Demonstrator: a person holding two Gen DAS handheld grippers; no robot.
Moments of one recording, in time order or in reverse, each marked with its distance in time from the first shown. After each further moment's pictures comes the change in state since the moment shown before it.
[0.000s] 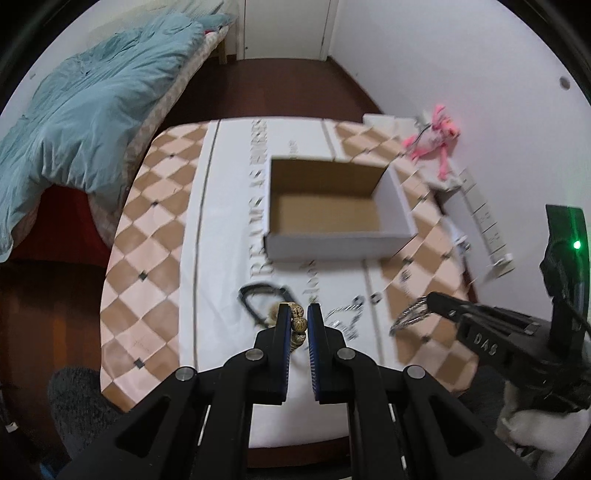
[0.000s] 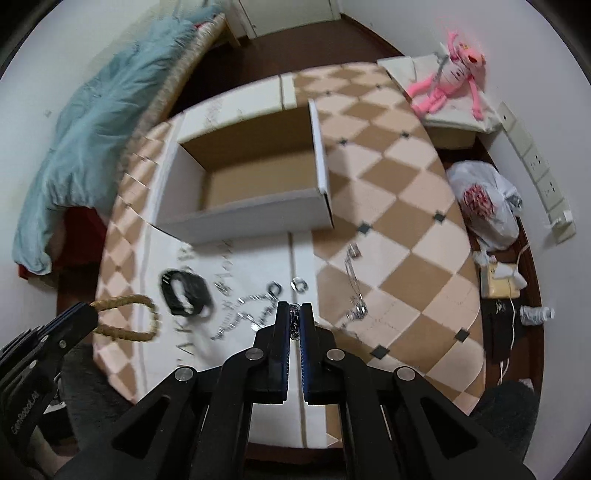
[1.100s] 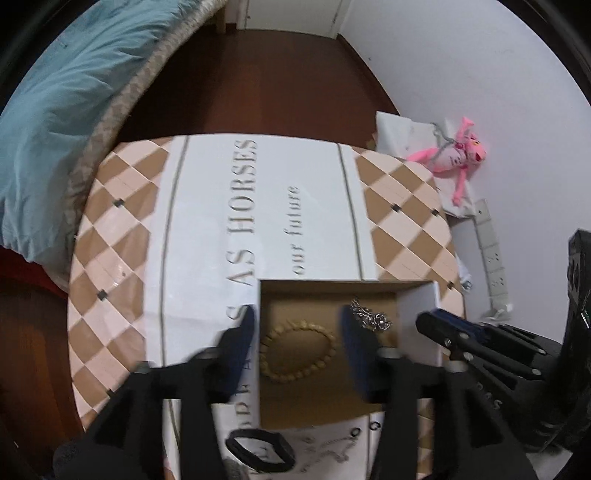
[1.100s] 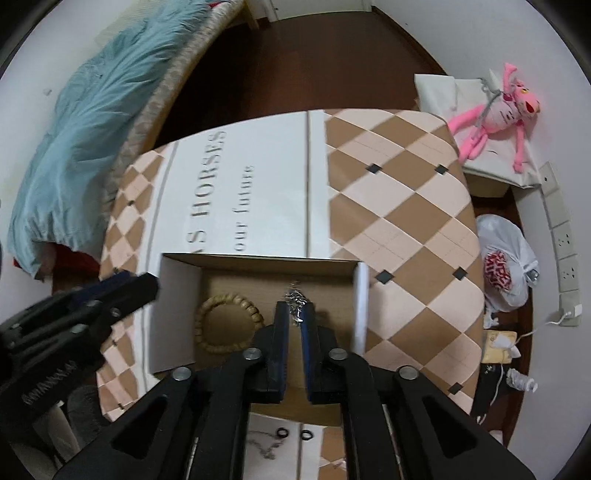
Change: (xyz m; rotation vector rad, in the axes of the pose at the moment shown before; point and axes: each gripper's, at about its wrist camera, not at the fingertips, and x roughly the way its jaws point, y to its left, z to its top) left arm 0.114 0.030 0.151 -0.078 0.116 -0.034; right arm 0.080 0.019 0.169 -0.080 0.122 -0.053
